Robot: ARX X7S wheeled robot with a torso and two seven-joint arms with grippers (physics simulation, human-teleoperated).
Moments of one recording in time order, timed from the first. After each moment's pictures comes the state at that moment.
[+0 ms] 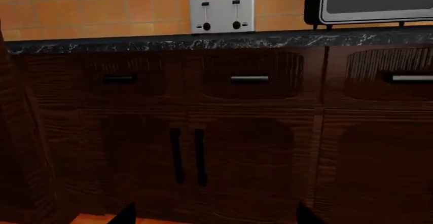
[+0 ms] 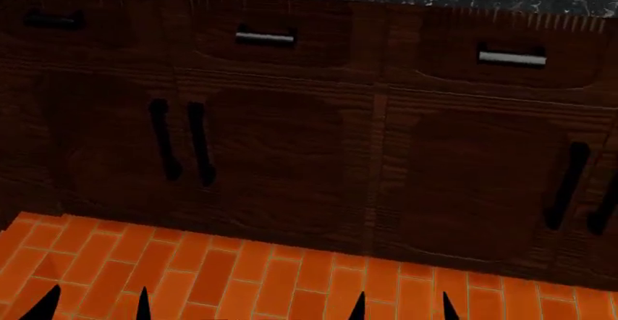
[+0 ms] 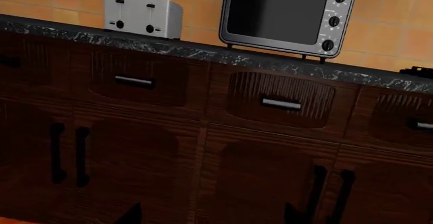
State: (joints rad) left arm -0.09 -0.27 0.33 -0.07 -0.24 0.08 -0.33; right arm 0.11 0.23 -0.37 0.10 0.10 -0.09 0.41
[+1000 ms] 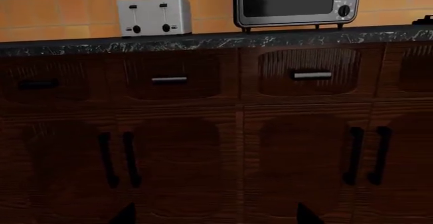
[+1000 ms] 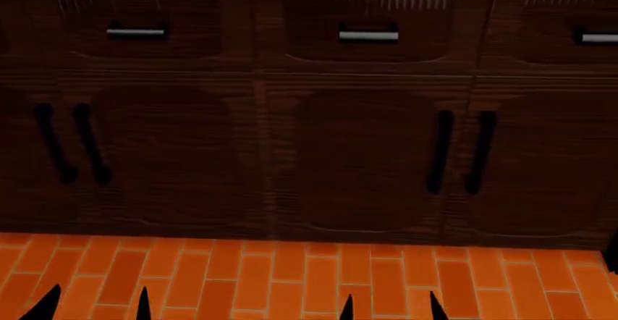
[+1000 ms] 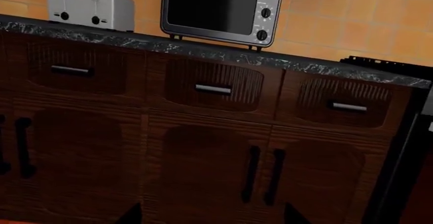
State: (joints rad) left arm -0.10 -0.28 0.34 -0.08 -0.25 0.09 -0.34; right arm 0.11 0.25 -0.41 0.10 0.12 -0.11 0.39
